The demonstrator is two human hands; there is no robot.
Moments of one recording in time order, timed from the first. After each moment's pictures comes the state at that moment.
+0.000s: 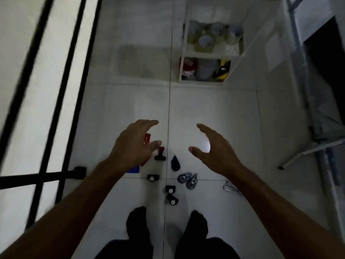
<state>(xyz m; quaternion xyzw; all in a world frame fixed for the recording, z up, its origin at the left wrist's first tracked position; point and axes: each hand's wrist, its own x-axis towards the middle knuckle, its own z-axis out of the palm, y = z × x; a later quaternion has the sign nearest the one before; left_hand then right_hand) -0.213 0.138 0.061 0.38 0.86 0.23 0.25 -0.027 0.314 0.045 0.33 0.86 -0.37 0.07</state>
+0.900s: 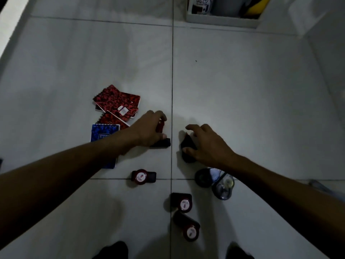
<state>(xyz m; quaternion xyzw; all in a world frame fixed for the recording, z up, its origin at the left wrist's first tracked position) -0.212 0.137 -0.390 0.45 0.81 0.14 0.34 -0.024 0.261 -0.389 0.25 0.91 -0.29 0.12</state>
